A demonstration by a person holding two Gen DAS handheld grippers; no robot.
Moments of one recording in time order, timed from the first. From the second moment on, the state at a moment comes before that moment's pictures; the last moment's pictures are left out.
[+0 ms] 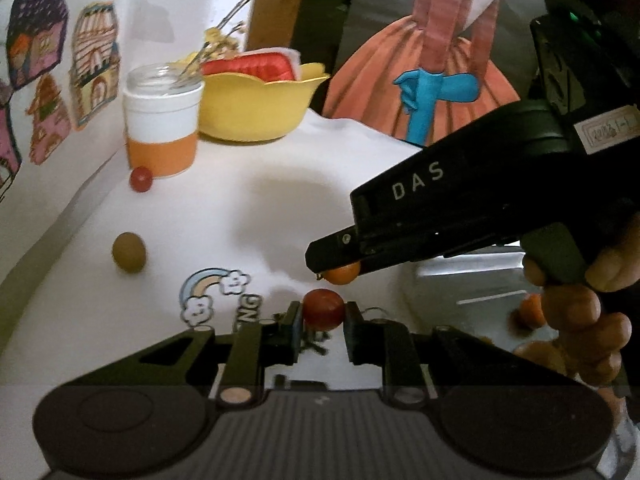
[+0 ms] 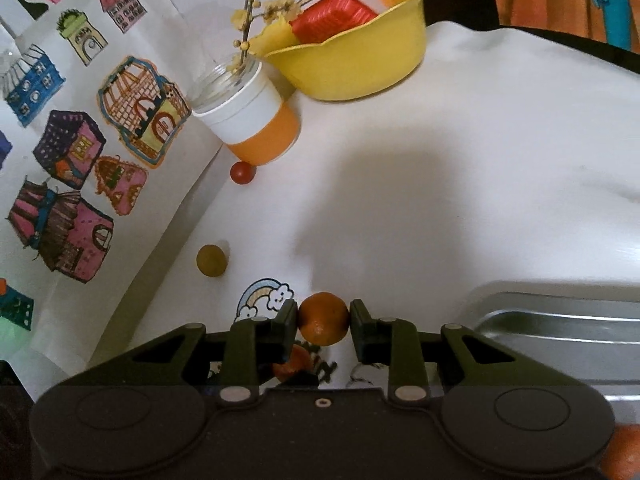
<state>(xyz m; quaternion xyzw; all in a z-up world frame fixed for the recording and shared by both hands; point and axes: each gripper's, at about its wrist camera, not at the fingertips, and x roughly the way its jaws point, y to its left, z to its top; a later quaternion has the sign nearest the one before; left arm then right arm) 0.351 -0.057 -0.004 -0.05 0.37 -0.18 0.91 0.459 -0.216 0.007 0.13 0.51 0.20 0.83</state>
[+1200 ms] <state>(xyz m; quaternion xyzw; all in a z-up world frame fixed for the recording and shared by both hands) 0.273 -0.157 0.037 0.01 0.33 -0.30 0.90 0.374 -0.348 0.051 0.12 0.45 0.15 0.87</state>
